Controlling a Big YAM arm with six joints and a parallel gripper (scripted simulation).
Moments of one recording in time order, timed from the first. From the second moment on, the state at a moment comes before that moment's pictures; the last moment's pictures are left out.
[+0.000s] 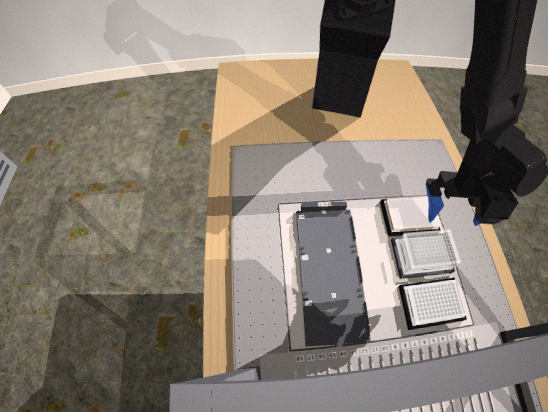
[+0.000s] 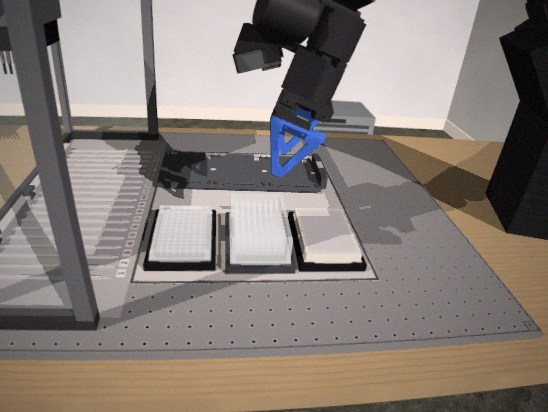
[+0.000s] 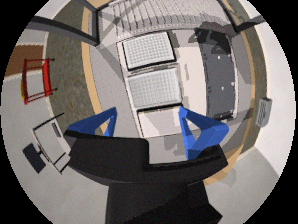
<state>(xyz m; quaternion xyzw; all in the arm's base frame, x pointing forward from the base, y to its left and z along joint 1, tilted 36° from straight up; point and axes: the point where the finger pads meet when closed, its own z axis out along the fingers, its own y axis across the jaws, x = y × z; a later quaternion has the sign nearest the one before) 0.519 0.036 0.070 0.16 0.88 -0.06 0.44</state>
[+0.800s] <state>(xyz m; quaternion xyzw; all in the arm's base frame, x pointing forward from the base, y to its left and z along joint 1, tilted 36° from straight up) 0.456 -0.059 0.108 0.10 0.94 -0.11 0.31</state>
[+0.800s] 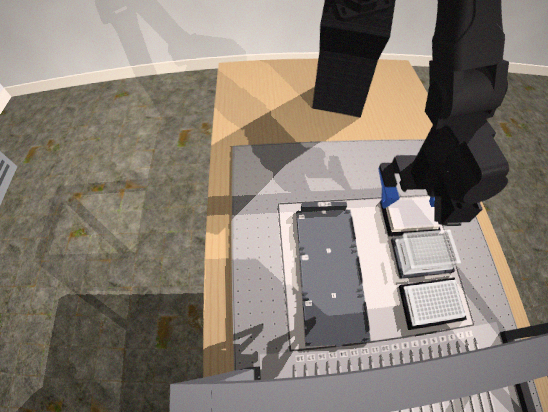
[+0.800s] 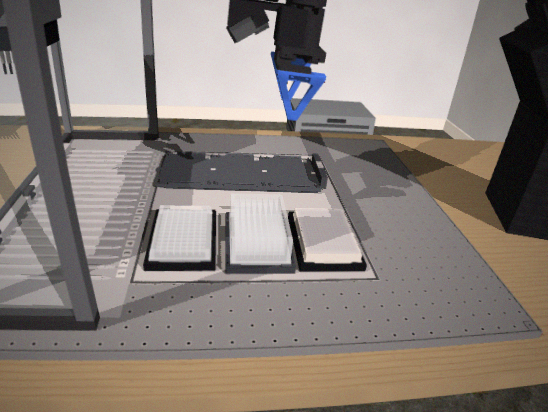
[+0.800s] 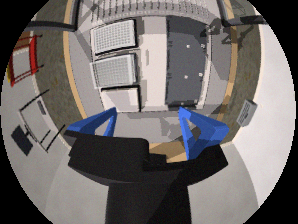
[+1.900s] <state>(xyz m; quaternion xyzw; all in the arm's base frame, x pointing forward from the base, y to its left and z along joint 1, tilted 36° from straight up) 0.439 -0.076 0.118 0.08 0.95 -0.11 0.29</state>
